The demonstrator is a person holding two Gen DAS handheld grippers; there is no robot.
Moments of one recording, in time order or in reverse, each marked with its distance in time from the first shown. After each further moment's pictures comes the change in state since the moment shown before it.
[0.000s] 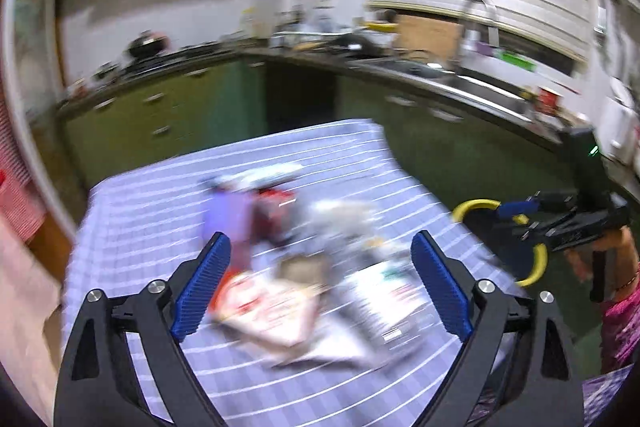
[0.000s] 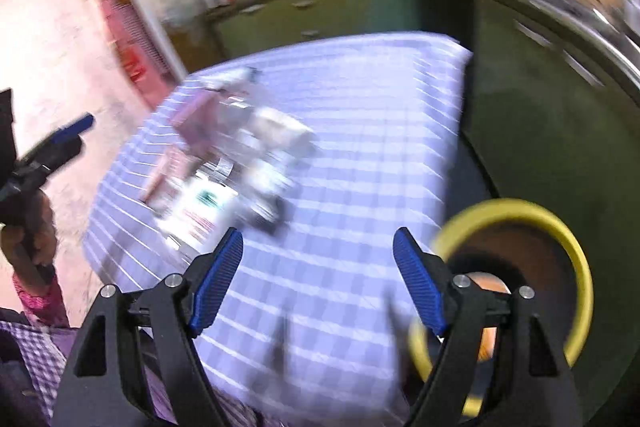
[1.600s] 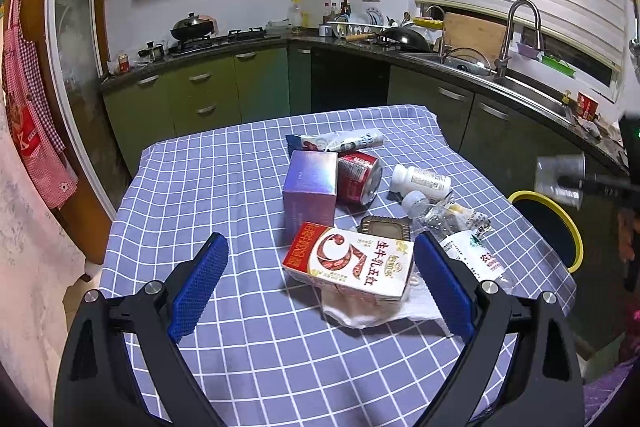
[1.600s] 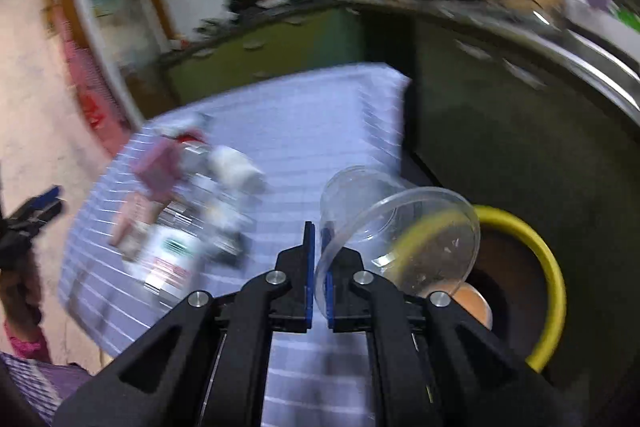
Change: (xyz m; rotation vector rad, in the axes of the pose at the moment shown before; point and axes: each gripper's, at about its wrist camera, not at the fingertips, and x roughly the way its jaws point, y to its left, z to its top) left arm -0.004 0.045 -0.040 -0.054 0.016 0.088; right arm -0.027 -0.030 -0.025 0.168 -0.127 -0.213
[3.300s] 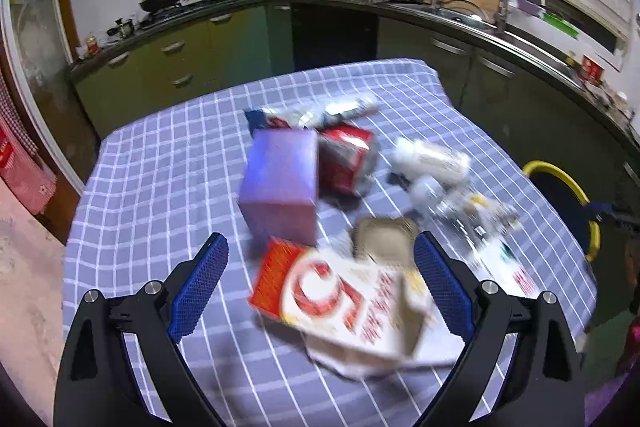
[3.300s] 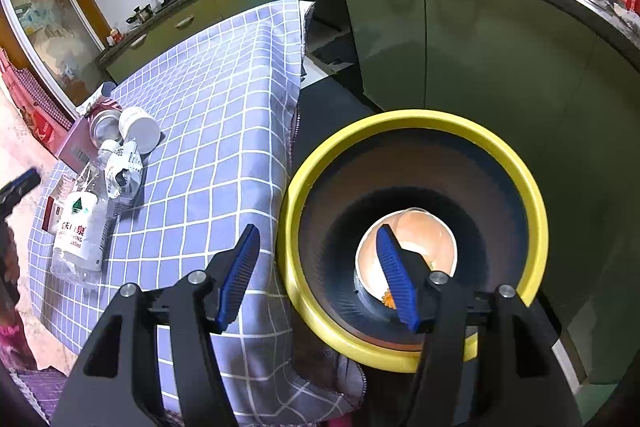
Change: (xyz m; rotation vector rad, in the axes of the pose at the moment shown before) left arm 0.099 -0.007 0.030 0.066 0.172 -0.024; right arm 0.028 -0.064 -0.045 0.155 0.122 -0.096
